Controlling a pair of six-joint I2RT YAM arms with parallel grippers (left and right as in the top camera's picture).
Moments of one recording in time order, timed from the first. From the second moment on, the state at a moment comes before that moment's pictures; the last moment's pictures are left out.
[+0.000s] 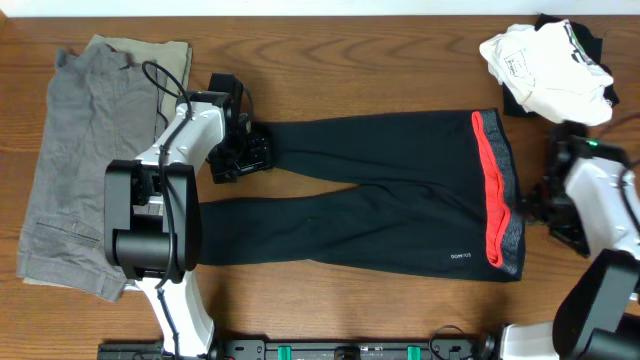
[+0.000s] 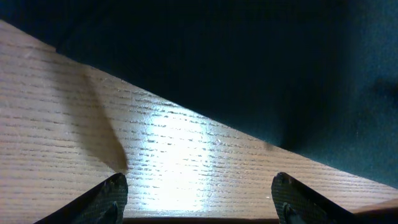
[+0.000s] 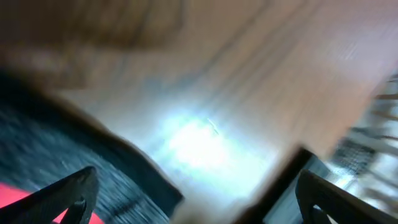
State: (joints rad) left arm -0.10 2.04 1.40 -0.95 0.18 -0.31; right arm -0.29 1.61 1.06 -1.12 0.39 0.61
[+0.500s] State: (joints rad) left arm -0.05 2.04 1.40 -1.12 0.17 -0.33; right arm -0.27 1.61 1.06 -0.88 -0.06 0.38
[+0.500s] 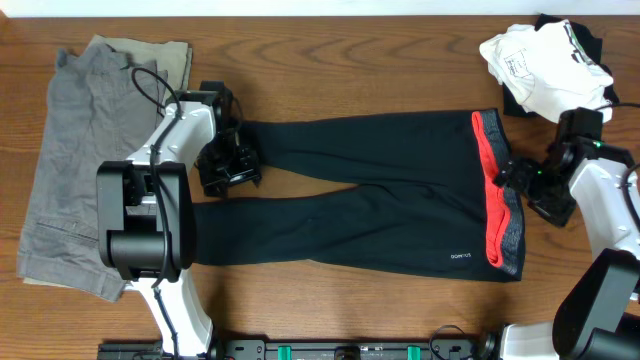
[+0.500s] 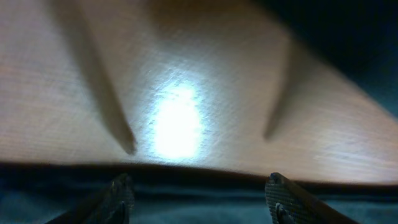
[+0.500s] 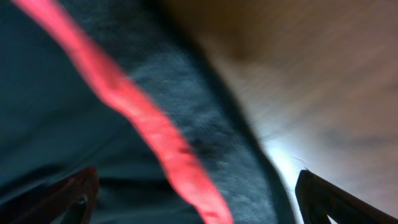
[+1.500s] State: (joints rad) left arm 0.12 1.81 1.13 -0.94 0.00 -0.41; right arm -0.08 1.61 1.06 -0.78 -0.21 0.20
